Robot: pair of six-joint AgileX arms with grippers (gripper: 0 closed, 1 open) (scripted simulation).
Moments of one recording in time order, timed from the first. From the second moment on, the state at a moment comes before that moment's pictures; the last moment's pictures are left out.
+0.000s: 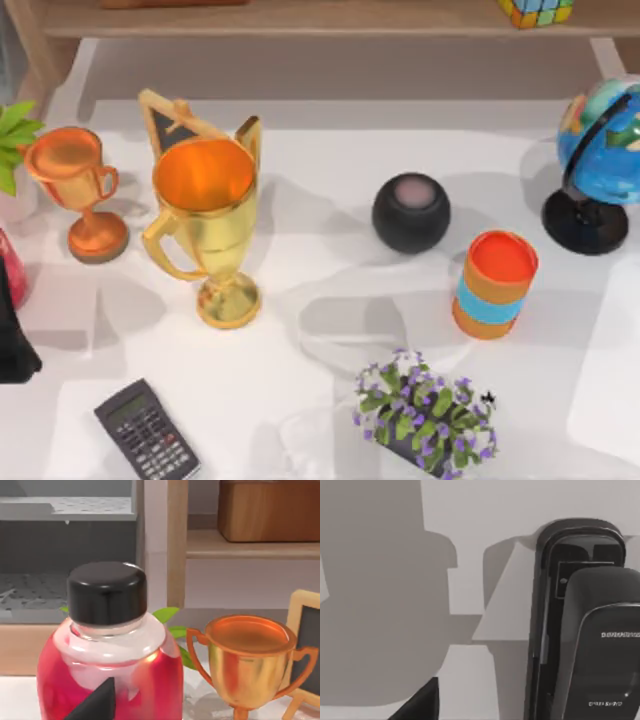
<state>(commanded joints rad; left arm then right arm) 0.00 0.00 0.00 0.00 0.00 0.00 -0.37 2.57 2.40 -1.37 0.02 -0.37</state>
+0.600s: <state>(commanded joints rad) 0.00 0.00 0.00 0.00 0.00 0.00 -0.57 2.19 2.18 -0.73 -0.01 -0.73</state>
